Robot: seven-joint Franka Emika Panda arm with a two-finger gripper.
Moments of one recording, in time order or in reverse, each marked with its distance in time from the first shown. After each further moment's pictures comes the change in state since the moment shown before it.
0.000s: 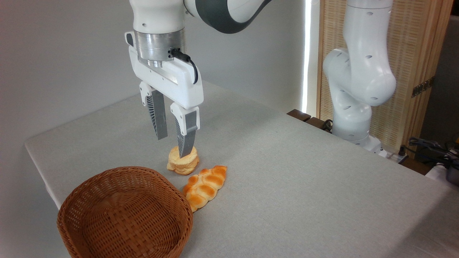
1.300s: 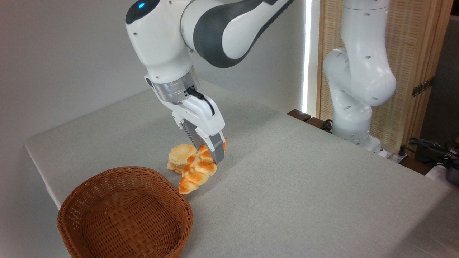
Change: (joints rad) arm 0.002 0.052 -0.017 -0.093 -0.024 -0.183 -0.001
